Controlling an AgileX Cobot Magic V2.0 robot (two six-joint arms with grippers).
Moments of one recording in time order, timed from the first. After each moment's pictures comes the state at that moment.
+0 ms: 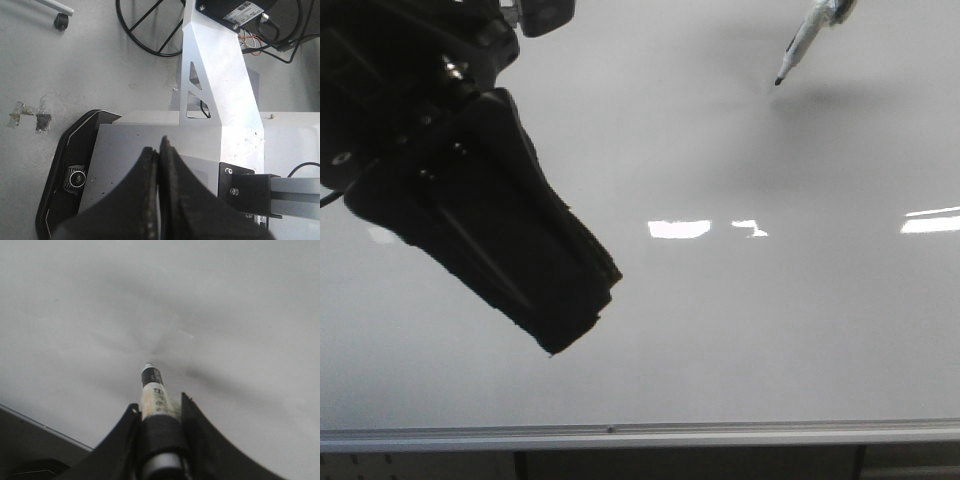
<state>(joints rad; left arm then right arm) -0.57 1.51 -0.98 -0.93 1.19 1.07 0.22 1.61 -1.66 0.11 1.00 -0.18</state>
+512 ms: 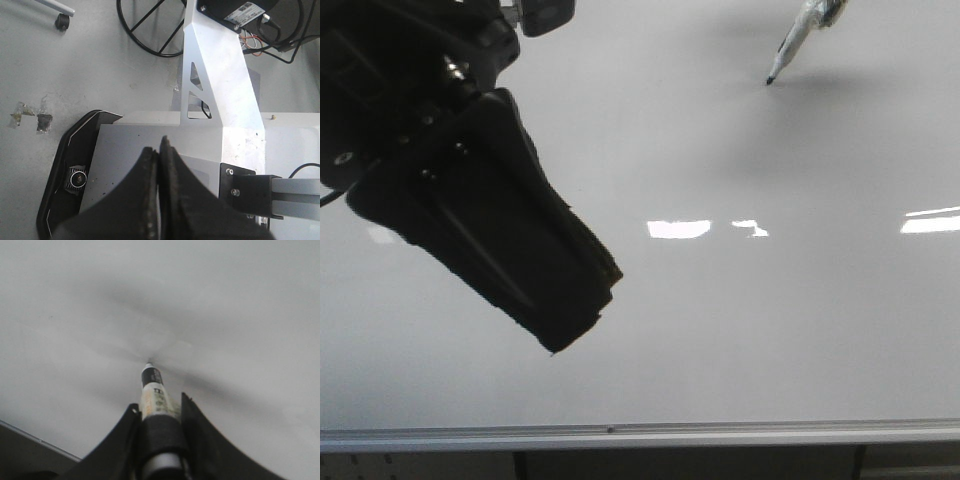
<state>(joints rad) -0.57 1.51 -0.98 -0.93 1.19 1.07 0.22 1.63 -1.66 0.11 0.95 -0.18</state>
